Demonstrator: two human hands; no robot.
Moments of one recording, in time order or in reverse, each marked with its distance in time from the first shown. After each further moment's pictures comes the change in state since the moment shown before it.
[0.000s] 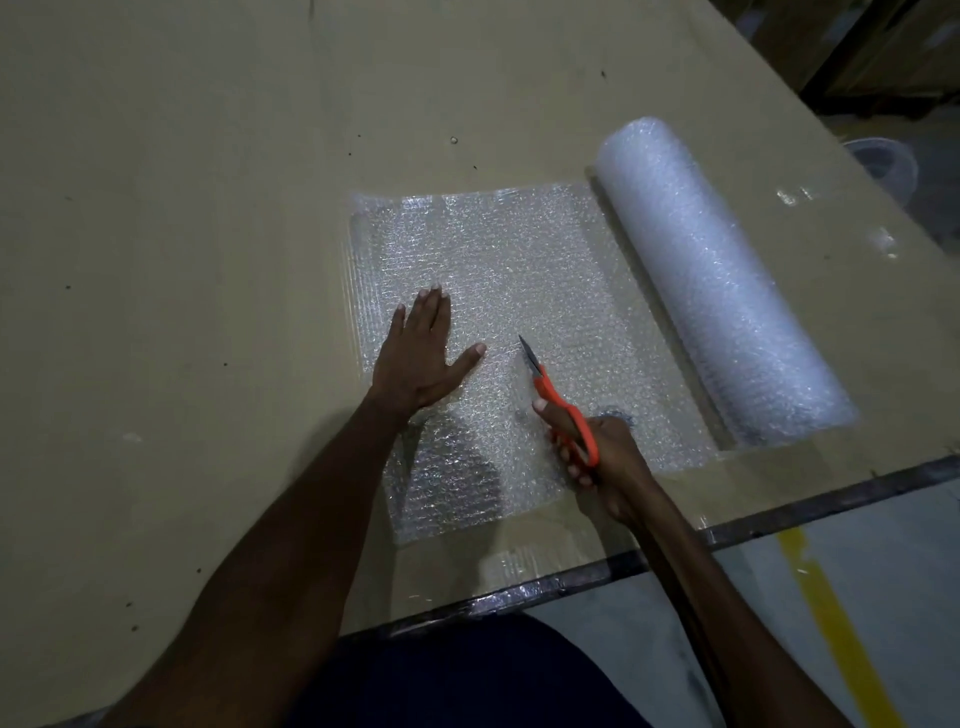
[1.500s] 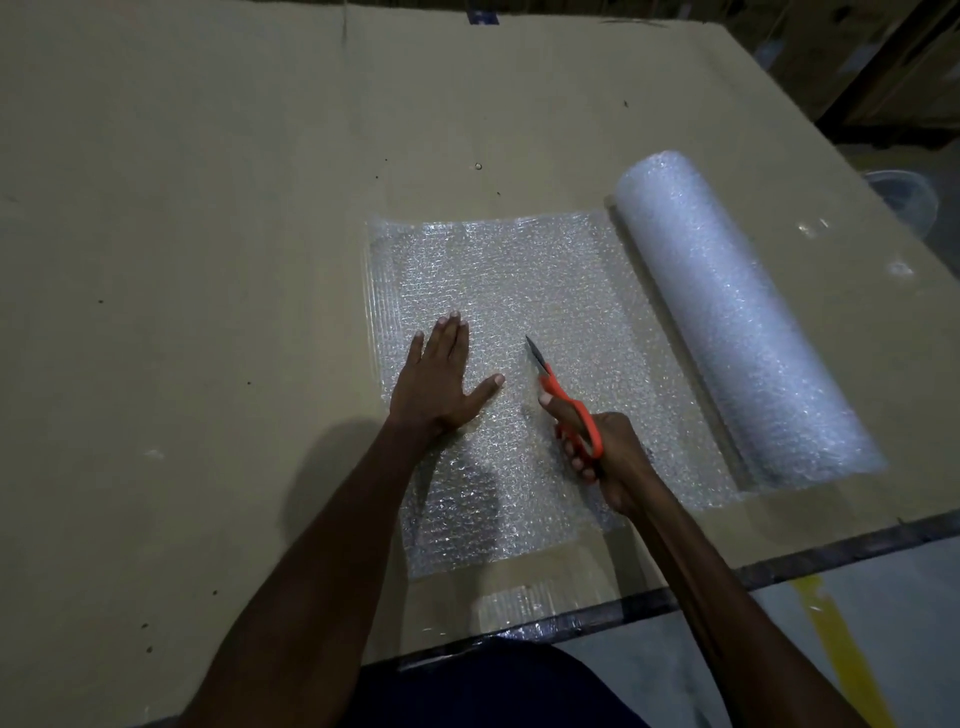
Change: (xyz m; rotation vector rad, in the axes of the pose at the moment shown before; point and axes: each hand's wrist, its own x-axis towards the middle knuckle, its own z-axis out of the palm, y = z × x) left_hand -0.005 0.000 -0.002 -0.012 -0.007 -0.015; right_hand 0.028 -0.027 0.017 -0.072 0.009 -0.031
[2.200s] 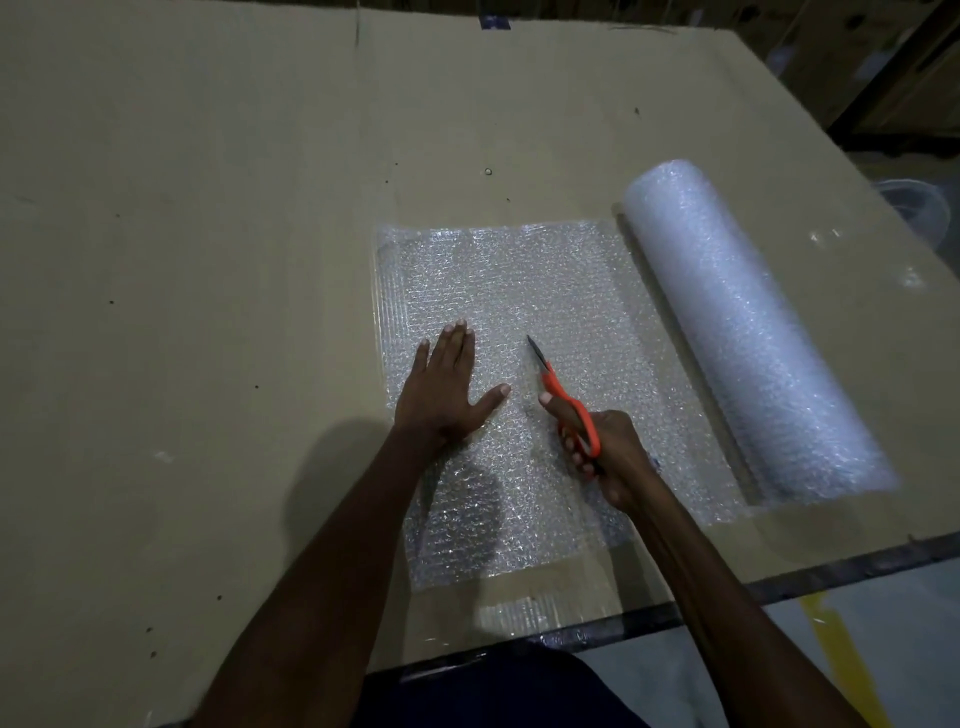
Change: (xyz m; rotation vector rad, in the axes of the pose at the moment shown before) left_hand -0.002 -0.001 0.002 -0.001 -0.011 -0.007; right_hand 0.020 -0.004 0.006 0.027 -0.013 0.010
